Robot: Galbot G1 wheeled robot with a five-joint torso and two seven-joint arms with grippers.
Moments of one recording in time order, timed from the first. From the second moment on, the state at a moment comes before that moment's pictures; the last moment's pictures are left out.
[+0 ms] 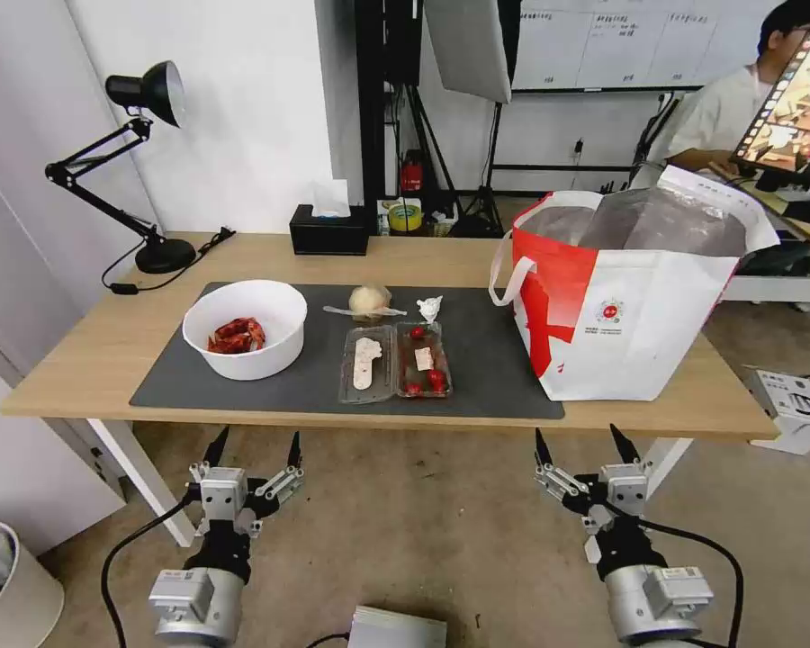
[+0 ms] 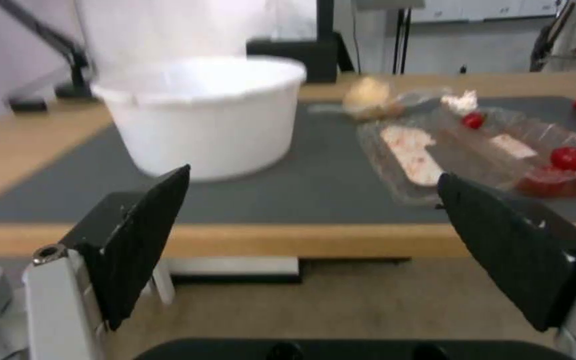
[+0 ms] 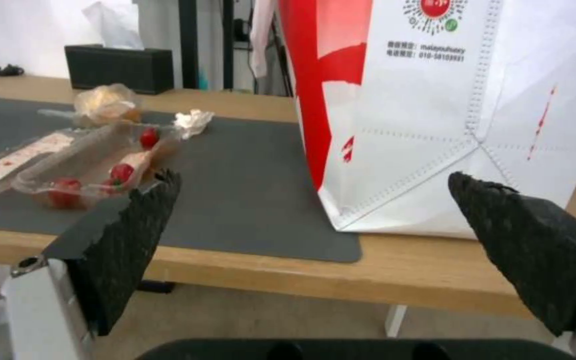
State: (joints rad) left arm 1.77 -1.47 -0.54 -2.28 -0.06 0.06 -0.03; right arm -1.79 1.48 0.55 2.29 0.01 -0.03 0.00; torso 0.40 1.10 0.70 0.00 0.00
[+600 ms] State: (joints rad) left arm 1.53 -1.29 -0.47 -2.15 -0.46 0.53 -0.27; right arm -1.59 1.18 0.62 2.19 0.24 -0.40 -0.04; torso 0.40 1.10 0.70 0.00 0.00
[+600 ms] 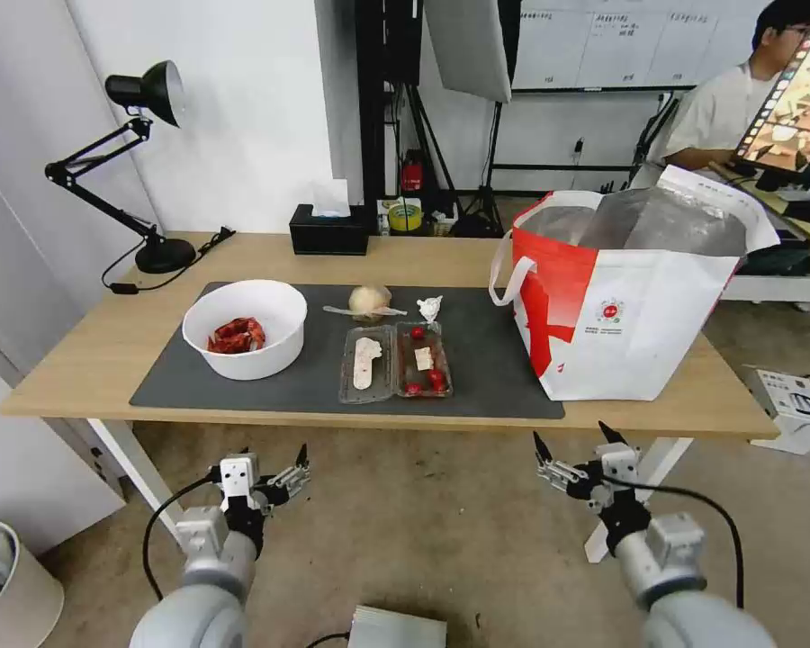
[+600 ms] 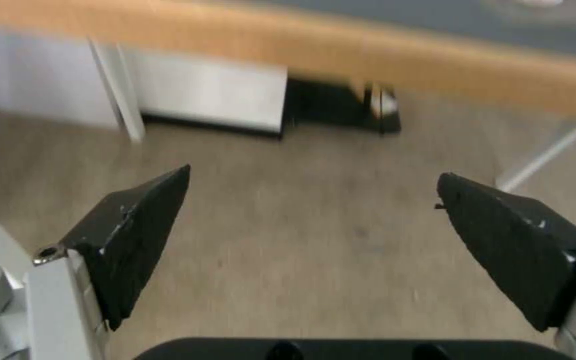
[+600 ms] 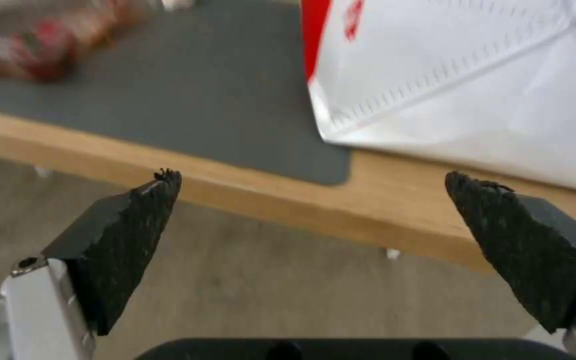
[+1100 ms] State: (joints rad) left arm 1.56 -1.27 -0.51 -2.24 -0.55 0.49 -0.28; right arm -1.49 1.05 0.64 2.15 0.35 -0.55 -0.05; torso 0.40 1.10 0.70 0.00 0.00
